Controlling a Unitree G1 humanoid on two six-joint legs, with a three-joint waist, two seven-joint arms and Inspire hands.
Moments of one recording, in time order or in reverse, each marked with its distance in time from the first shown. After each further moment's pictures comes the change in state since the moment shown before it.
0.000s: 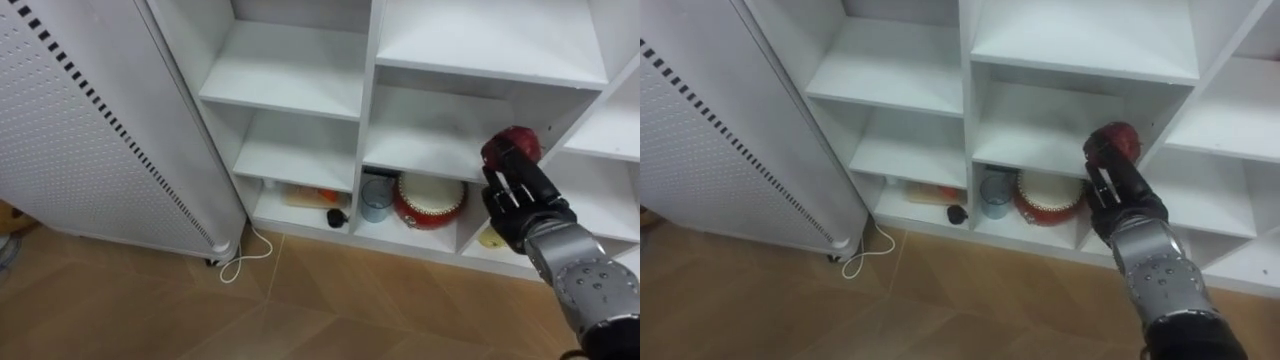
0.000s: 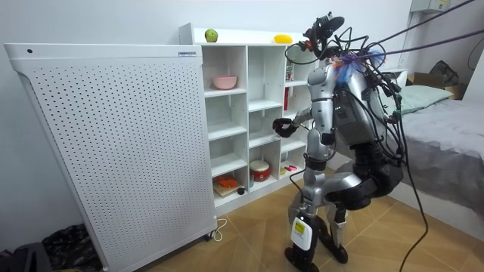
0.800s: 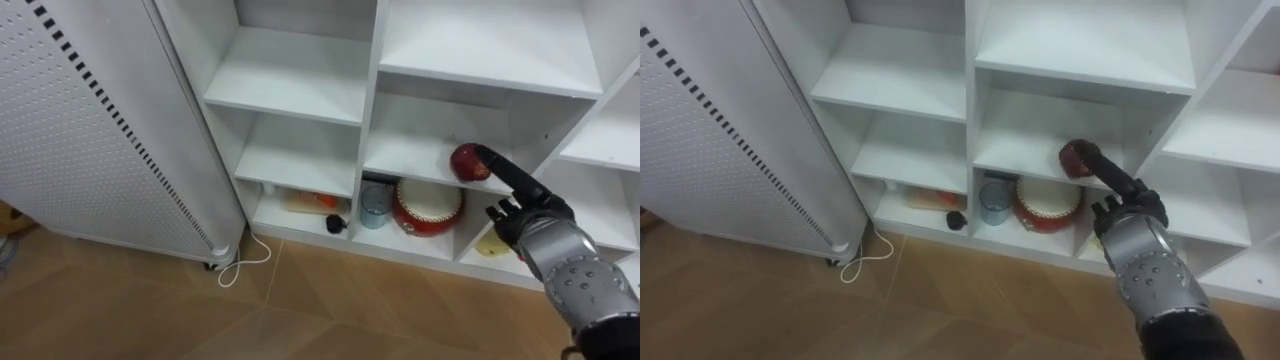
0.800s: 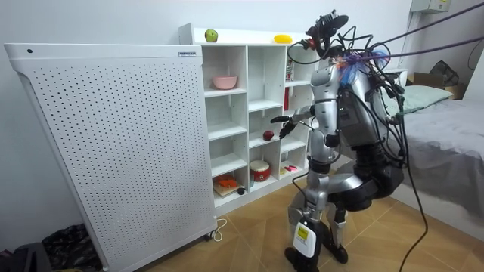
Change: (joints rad) left arm 0.046 0.036 -0.008 0.000 0.001 0.000 0.006; right arm 0.000 -0.005 0.087 -0.049 -0.084 0.003 -0.045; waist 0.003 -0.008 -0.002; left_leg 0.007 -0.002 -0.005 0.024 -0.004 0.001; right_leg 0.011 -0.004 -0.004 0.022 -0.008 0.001
